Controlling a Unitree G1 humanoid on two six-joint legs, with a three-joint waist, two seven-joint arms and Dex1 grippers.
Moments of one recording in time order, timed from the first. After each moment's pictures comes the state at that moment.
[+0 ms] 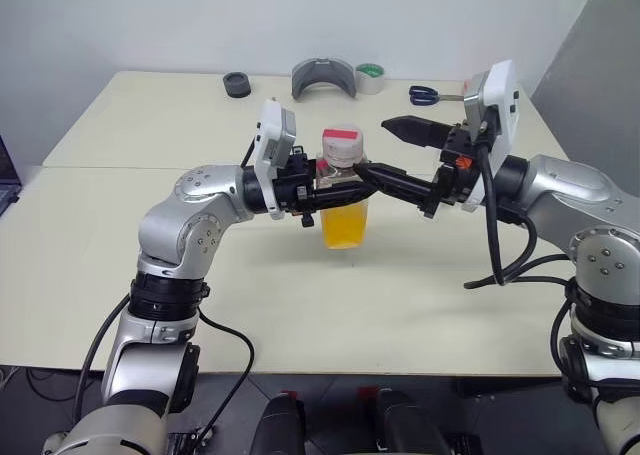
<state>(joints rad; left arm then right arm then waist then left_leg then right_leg) -0.76 0.47 -0.04 -0.07 -0.62 0.58 -1.08 -0.76 -0.58 -0.06 -0.49 0.87 0.95 0.50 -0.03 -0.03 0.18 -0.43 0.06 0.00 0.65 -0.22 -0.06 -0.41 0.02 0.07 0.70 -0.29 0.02</state>
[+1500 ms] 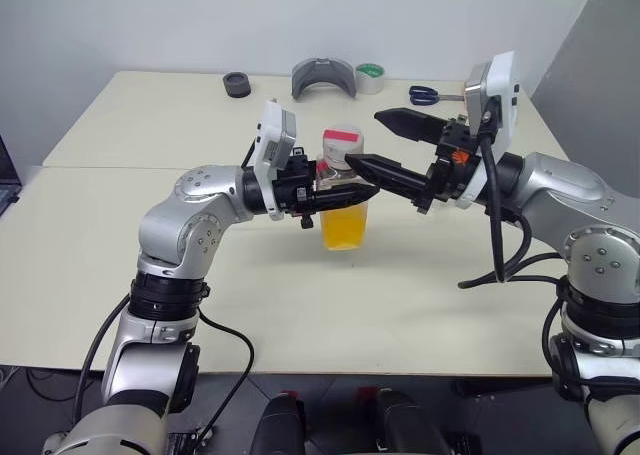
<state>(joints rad) -0.76 0.47 -0.04 -0.06 -0.61 0.58 -1.10 -0.78 -0.53 -0.06 -0.48 0.90 0.93 0.46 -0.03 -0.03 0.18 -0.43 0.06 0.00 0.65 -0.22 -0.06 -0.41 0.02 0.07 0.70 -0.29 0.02</state>
